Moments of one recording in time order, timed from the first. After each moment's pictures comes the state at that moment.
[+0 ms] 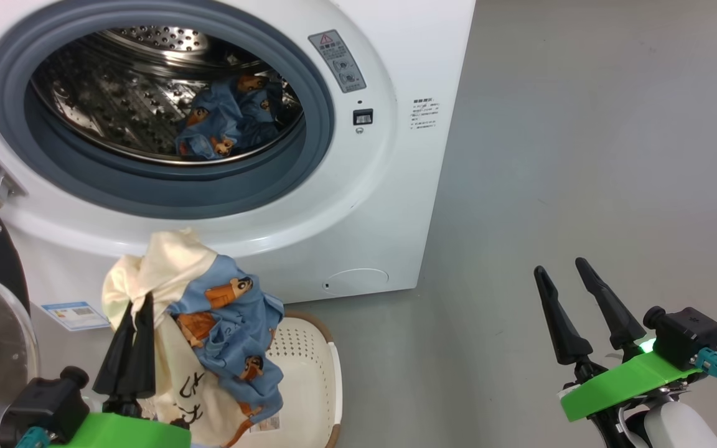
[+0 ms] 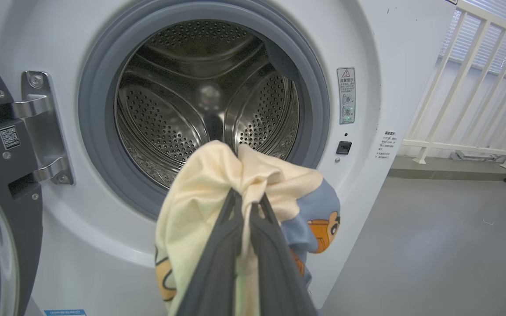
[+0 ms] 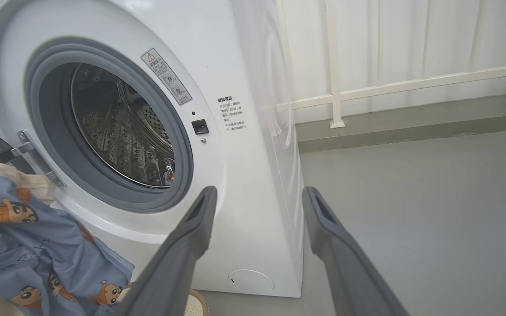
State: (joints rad) left arm -0.06 0.21 -0.21 0.02 -0.43 0.02 -0.25; right arm -0.16 -0.20 0.15 0.19 0.45 0.13 -0.26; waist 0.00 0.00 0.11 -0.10
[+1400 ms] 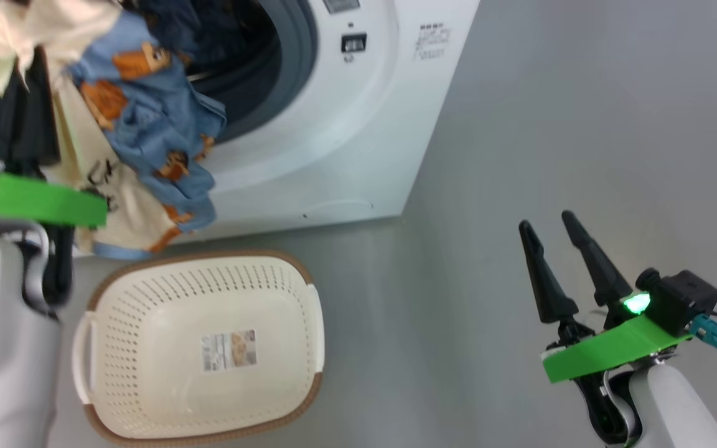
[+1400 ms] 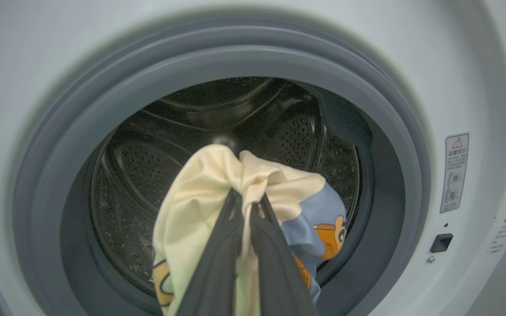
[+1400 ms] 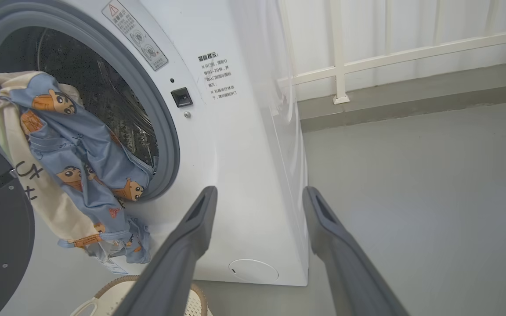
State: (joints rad) left arm -0.71 0.26 -0.16 0.38 -0.43 -0.08 -0.24; right arm -0.25 -0.15 0.15 0.14 0.44 0.13 -0.26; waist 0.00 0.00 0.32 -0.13
